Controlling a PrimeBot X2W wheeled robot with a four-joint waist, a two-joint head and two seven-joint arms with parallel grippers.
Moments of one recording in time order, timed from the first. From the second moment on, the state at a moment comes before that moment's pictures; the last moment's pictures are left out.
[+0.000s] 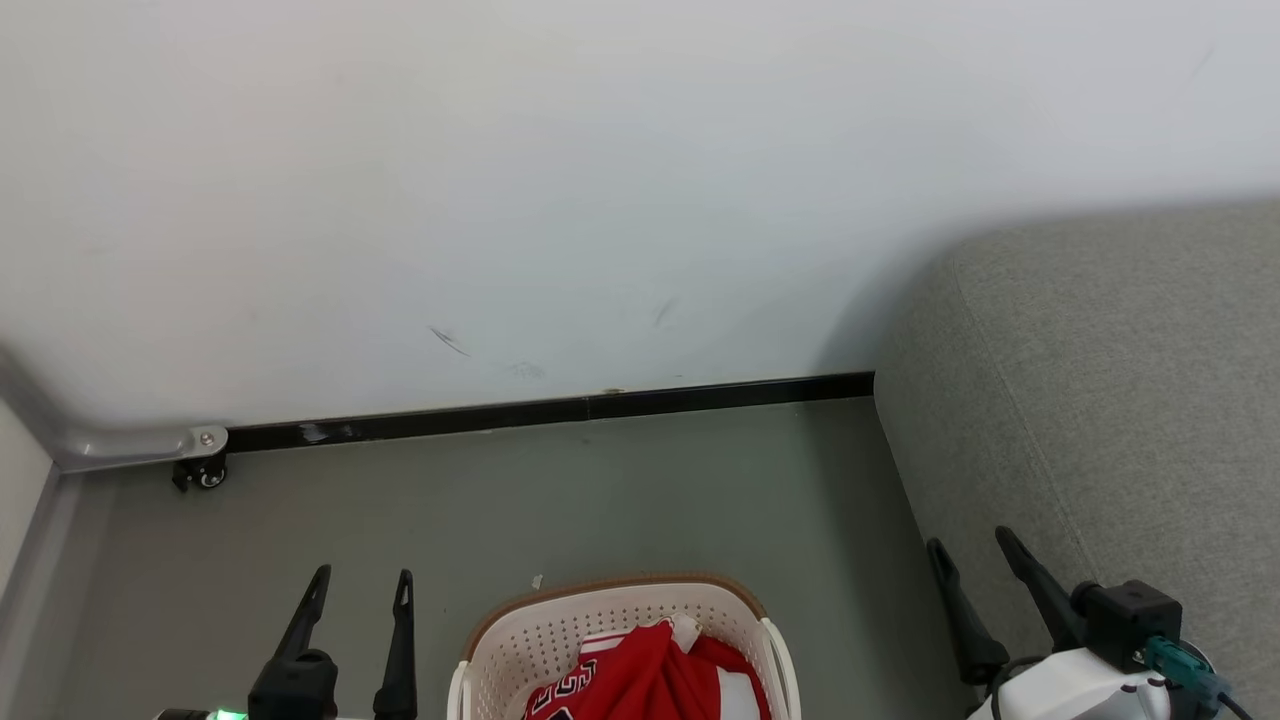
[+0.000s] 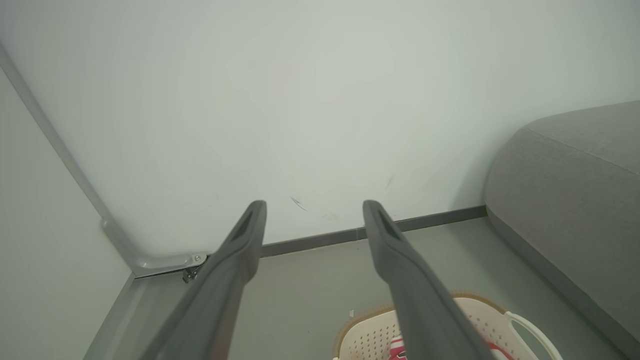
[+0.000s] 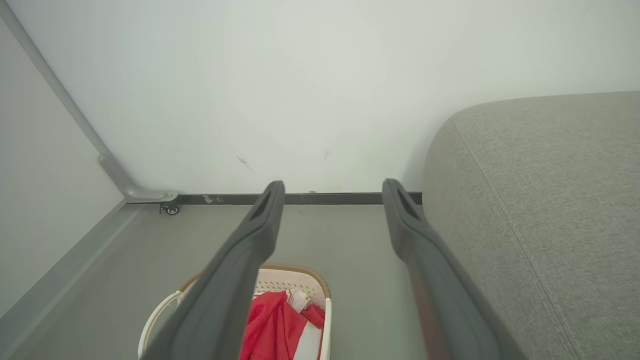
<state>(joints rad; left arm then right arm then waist) 0.03 0.05 -0.14 0.19 -0.11 0.14 -0.25 0.02 -0.04 0.05 0.20 0.12 0.13 -0.25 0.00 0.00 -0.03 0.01</state>
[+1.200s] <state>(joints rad) 0.03 0.04 -0.12 0.19 -0.11 0.14 -0.25 0.03 -0.04 0.05 0.20 0.13 0.13 -0.25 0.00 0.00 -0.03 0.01</state>
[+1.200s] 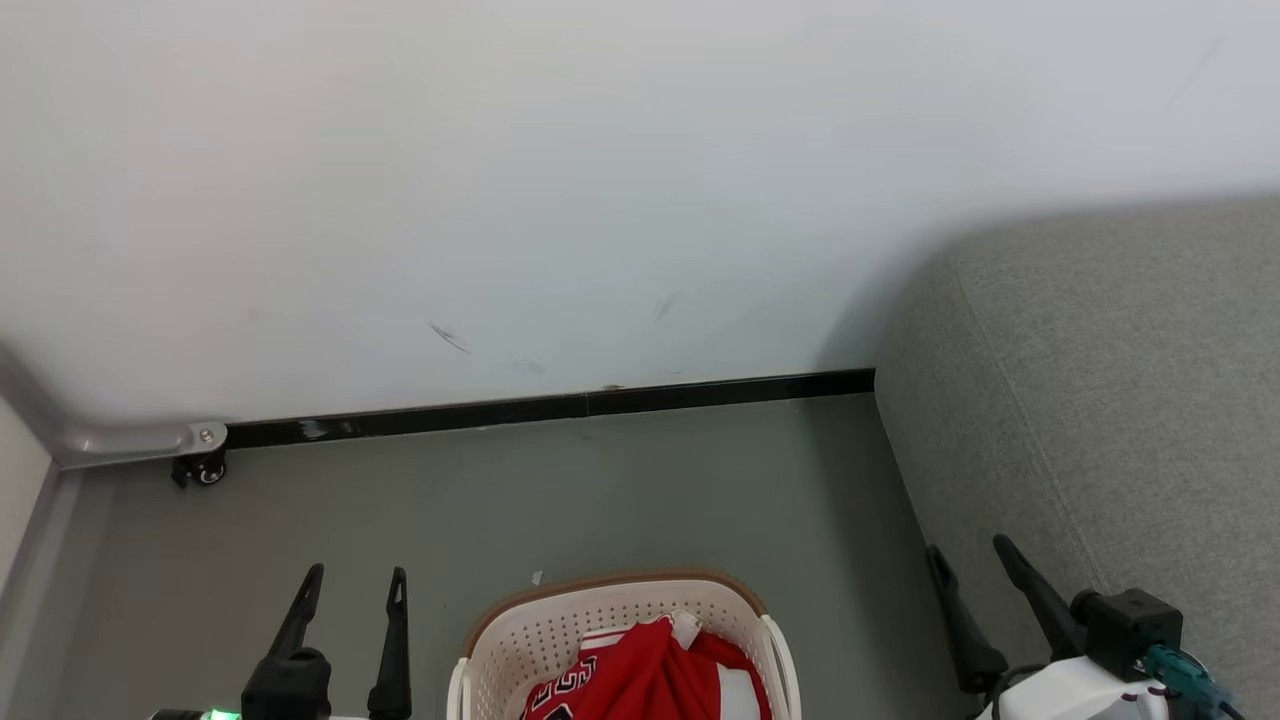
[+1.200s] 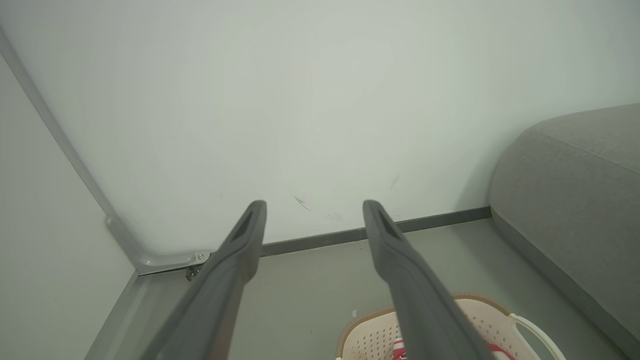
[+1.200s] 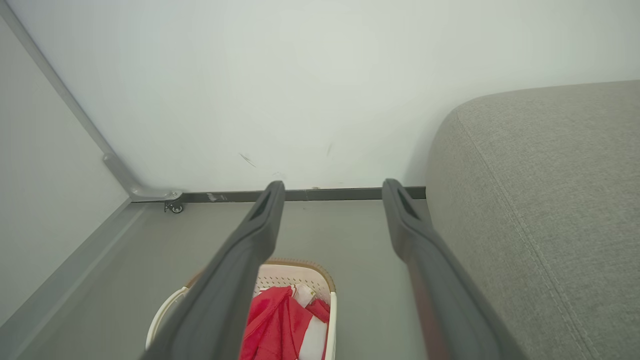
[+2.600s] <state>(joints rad) -0.18 0.06 -0.32 0.51 0.02 0.03 -0.25 0.07 -0.04 -0.07 -0.04 0.14 0.13 -0.25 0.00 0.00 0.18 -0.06</state>
